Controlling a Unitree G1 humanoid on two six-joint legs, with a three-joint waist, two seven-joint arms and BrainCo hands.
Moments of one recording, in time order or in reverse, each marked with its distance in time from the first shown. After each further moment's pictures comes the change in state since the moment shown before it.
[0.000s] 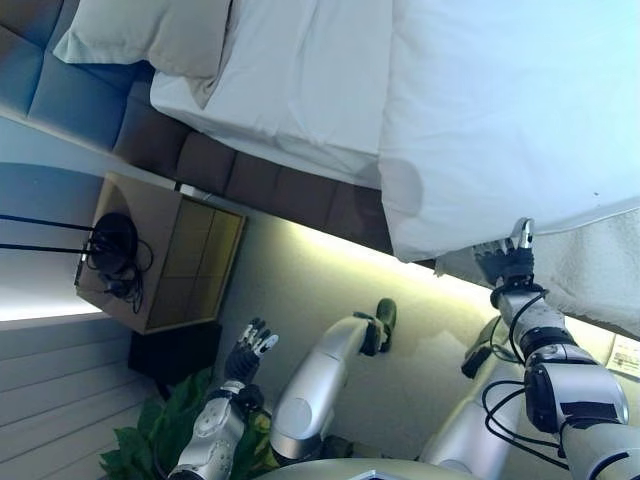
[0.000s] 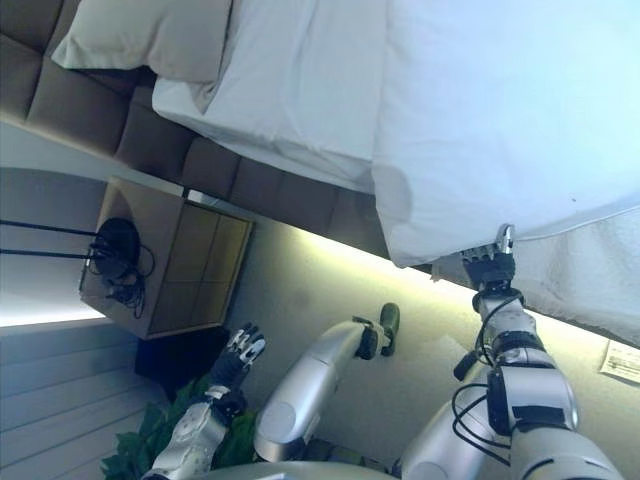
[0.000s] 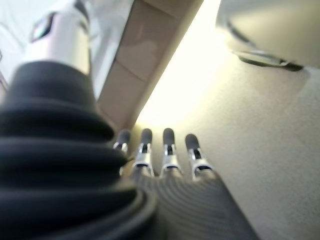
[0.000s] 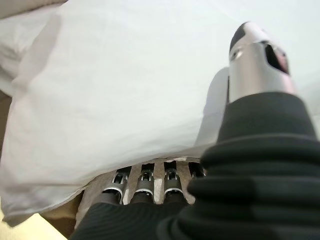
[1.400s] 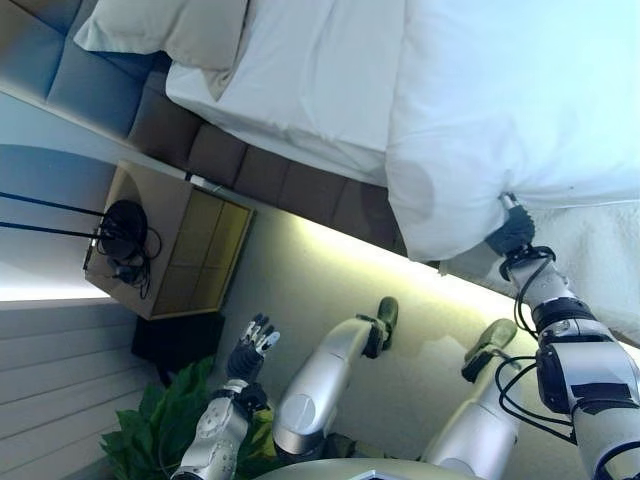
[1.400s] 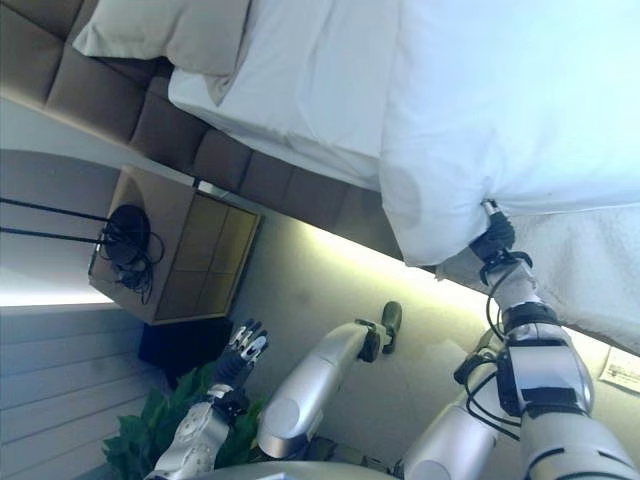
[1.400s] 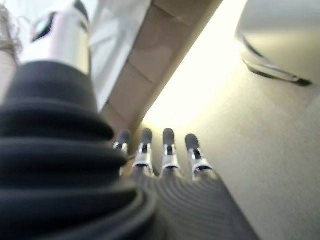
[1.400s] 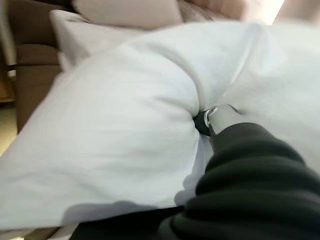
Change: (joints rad) left arm 0.019 0.020 0.033 -0.086 -0.039 0.014 -0.006; right arm -0.096 -0.011 0.147 -0.096 -0.465 -0.045 0.025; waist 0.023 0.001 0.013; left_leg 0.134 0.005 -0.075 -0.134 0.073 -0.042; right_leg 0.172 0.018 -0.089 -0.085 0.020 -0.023
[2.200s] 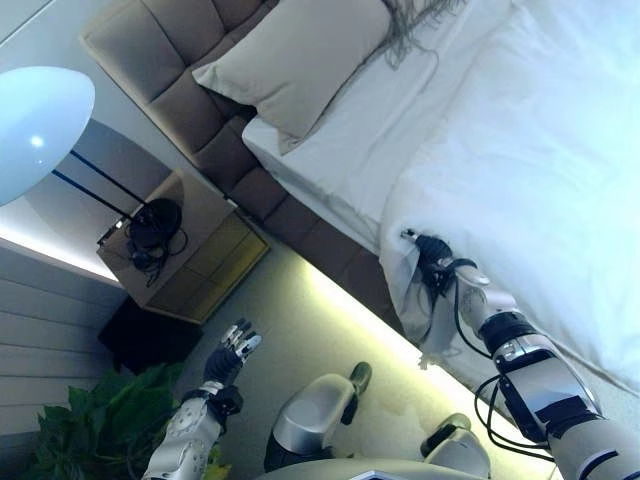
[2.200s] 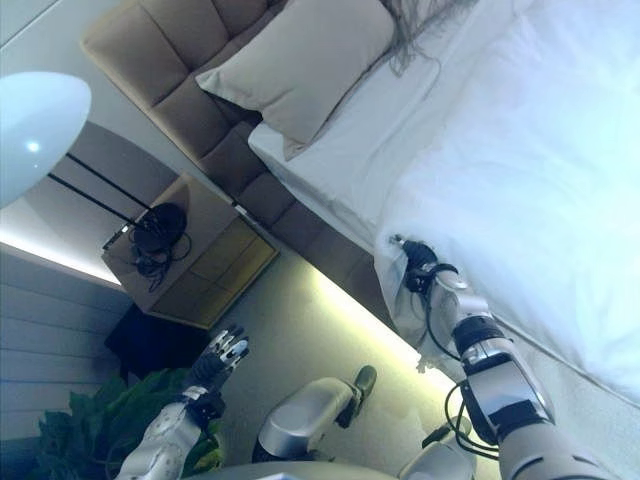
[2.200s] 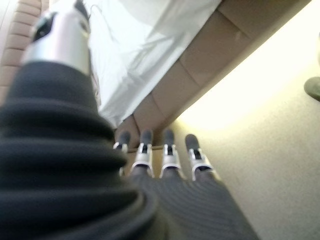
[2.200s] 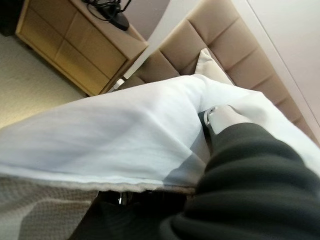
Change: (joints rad) left arm 0.050 0.063 0.126 -0.072 0.069 0.182 -0.053; right arm 0.108 0.131 0.297 -0.205 -0.370 0.014 -0.171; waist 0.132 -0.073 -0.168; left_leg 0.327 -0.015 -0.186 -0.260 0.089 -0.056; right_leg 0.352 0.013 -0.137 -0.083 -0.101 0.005
